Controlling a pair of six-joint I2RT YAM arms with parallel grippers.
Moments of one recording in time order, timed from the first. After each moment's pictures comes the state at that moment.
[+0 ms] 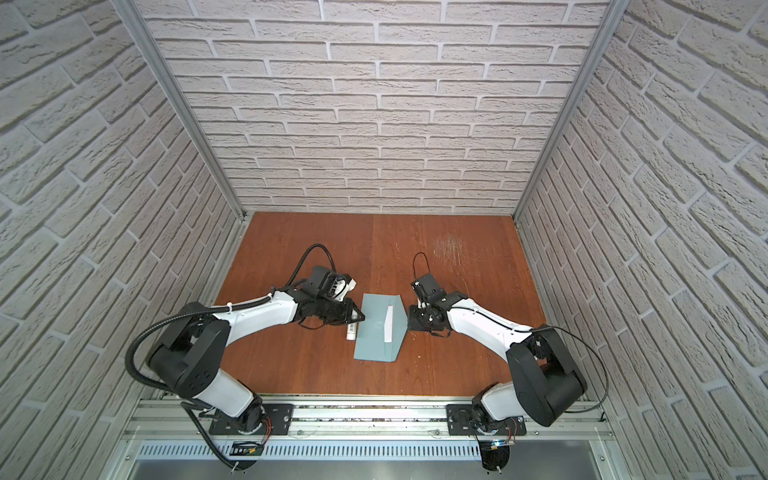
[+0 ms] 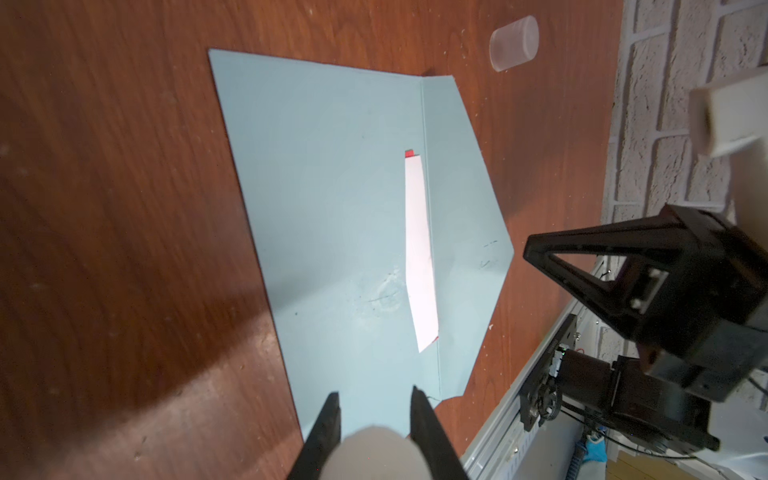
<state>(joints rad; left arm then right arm) -0.58 1.59 0.84 -0.27 0.56 -0.56 0.49 1.43 0.79 -0.56 -0.09 0.59</state>
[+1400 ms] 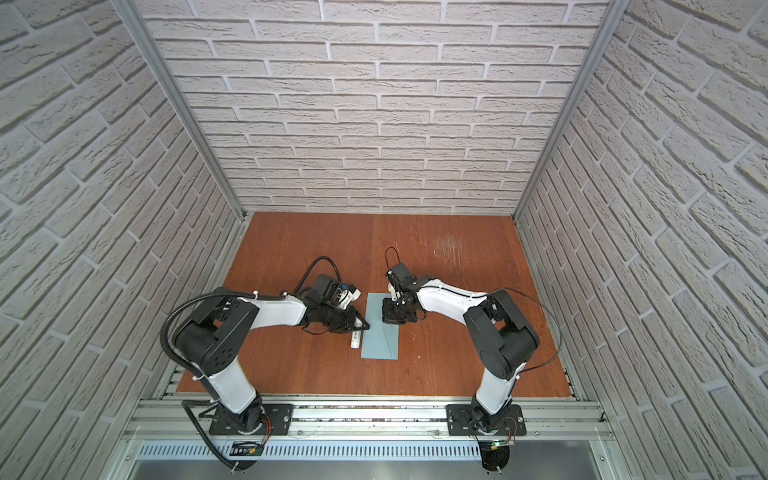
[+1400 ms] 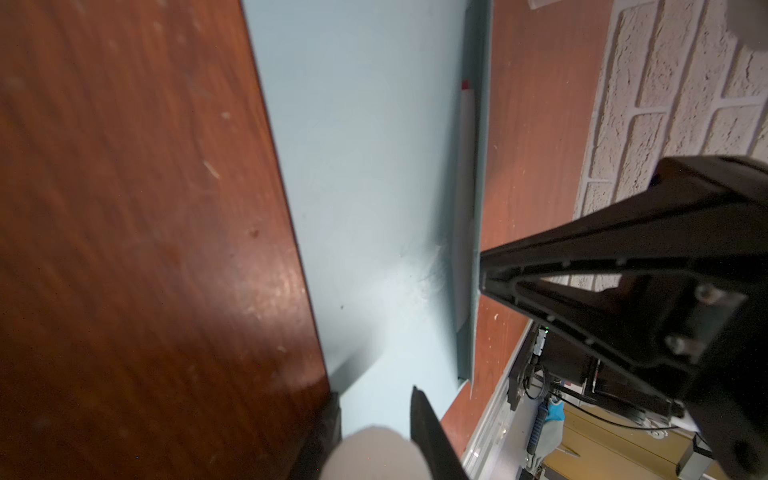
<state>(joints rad) -0.57 1.75 0.76 -0.05 0.70 -0.58 0.57 1.75 1.07 -0.59 -0.27 0.63</state>
